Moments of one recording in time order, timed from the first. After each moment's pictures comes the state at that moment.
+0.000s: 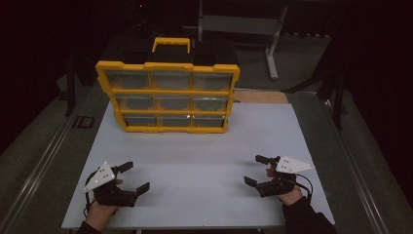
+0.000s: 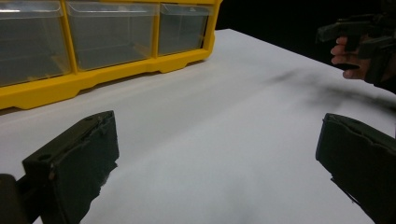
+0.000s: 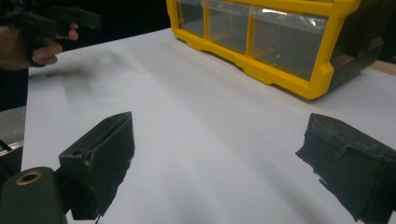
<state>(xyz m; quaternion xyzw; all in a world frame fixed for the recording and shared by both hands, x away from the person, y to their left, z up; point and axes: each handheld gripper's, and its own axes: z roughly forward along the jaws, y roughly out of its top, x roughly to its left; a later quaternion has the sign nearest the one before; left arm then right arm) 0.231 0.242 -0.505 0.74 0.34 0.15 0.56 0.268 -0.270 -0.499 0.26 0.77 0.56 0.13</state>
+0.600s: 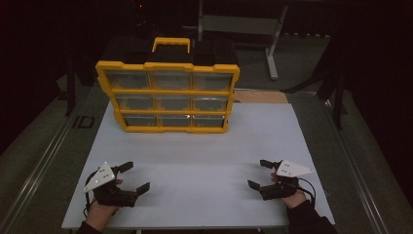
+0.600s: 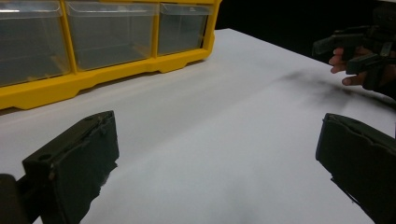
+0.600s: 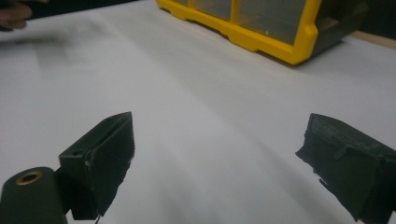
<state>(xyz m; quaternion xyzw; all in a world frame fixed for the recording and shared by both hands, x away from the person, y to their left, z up) 0.231 0.242 -0.505 0.74 0.34 0.15 0.56 0.265 -0.283 -0.517 0.28 0.79 0.52 0.14</state>
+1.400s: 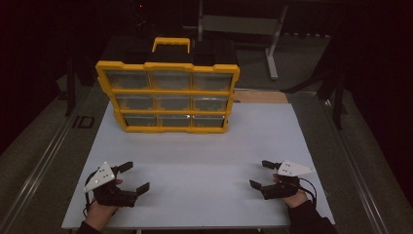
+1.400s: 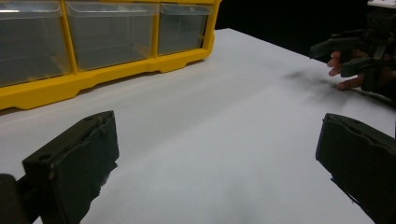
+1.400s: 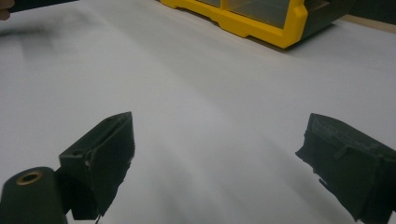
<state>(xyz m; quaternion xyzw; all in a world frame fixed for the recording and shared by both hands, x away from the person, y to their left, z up) 0.231 0.242 -0.505 0.74 0.34 0.15 0.56 0.268 -0.289 -0.524 0.29 0.80 0.51 0.14</state>
